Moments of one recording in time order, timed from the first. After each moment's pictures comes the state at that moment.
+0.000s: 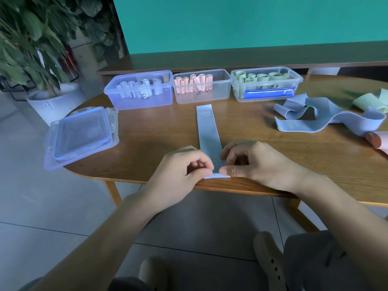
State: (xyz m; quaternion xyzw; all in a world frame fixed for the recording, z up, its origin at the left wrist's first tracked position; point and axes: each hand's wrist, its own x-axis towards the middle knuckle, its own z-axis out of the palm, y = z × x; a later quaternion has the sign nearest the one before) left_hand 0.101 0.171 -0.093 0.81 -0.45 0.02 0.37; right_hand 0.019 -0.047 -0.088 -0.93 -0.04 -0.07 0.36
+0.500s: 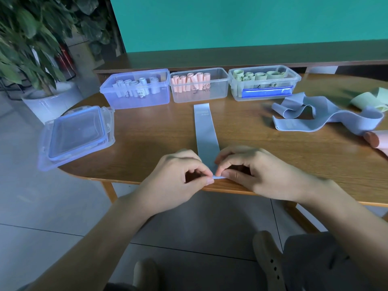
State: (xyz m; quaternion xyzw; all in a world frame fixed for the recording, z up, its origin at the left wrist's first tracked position) left_hand 0.100 0.174 -0.096 0.80 -0.50 0.04 0.33; right_hand 0.004 -0.048 -0.094 -0.93 -0.17 -0.10 0.30
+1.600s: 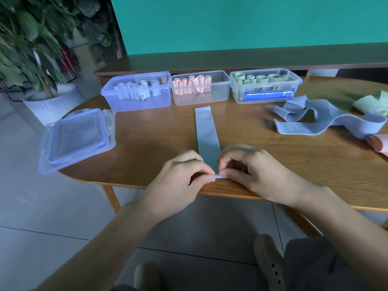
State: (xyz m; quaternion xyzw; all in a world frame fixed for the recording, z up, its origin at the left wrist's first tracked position) left_hand 0.102 0.167 -0.106 0.81 -0.49 0.08 0.32; right_hand 0.015 -0.044 -0.098 -0.93 -0.15 -0.14 0.29
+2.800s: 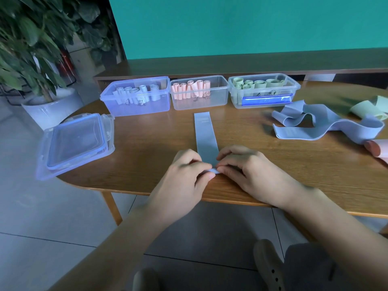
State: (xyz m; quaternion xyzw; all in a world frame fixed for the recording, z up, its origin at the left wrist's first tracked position) left_hand 0.105 0.154 -0.114 0.83 -0.46 0.16 0.28; right_hand 0.026 -0.048 -0.109 -0.95 -0.12 -0.19 0.23
